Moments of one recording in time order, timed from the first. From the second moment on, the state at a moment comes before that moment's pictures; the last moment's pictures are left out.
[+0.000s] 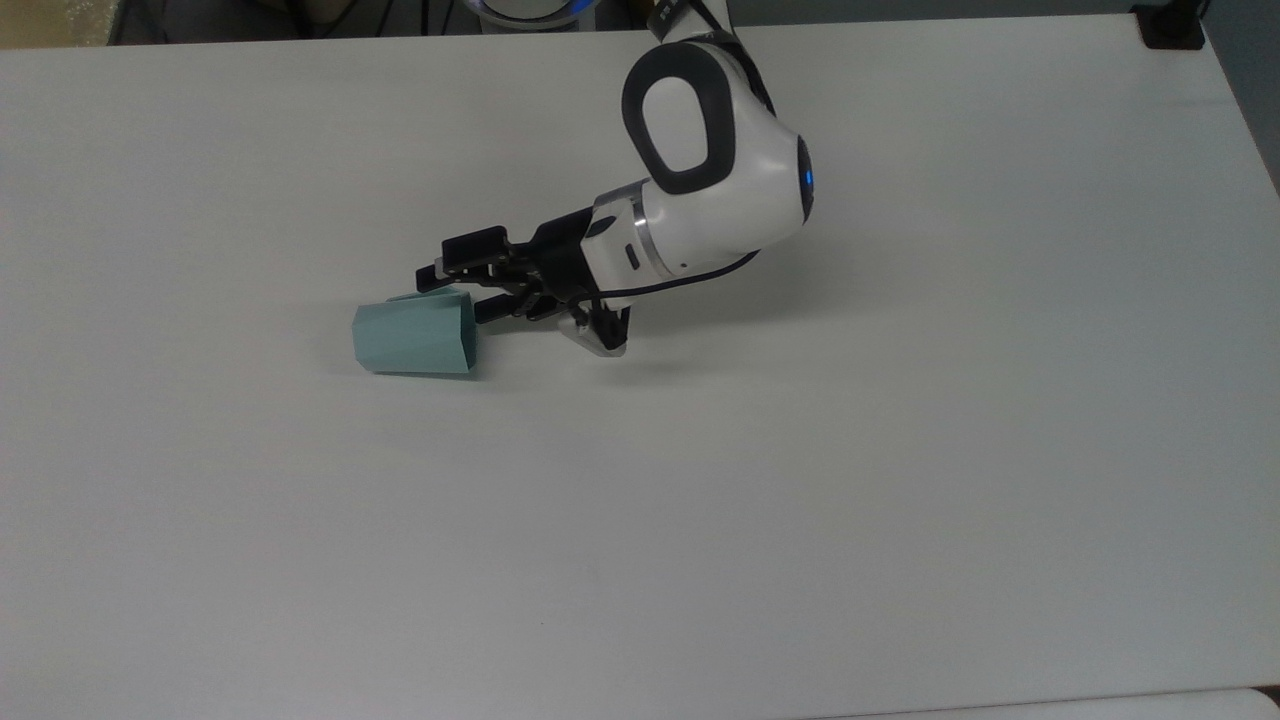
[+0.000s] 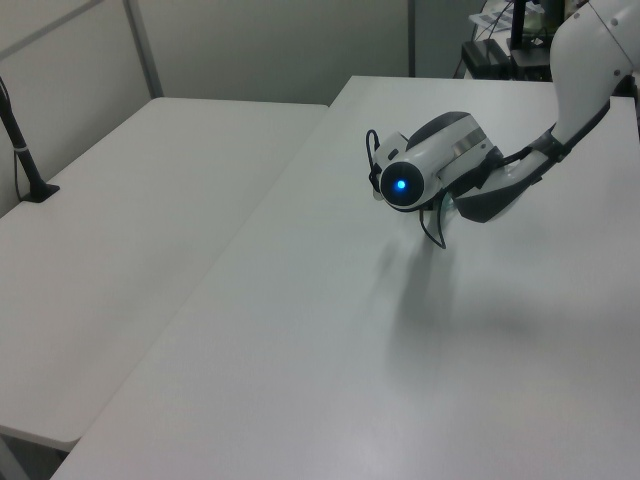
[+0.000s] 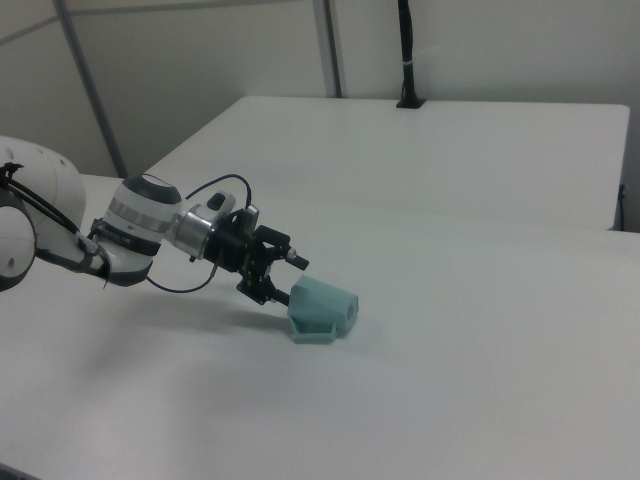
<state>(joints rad) 0.60 0.53 -0.17 -1.73 -1.02 1.75 0.61</state>
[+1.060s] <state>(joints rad) 0.54 0.55 -0.16 -1.75 -1.07 1.82 0.67</state>
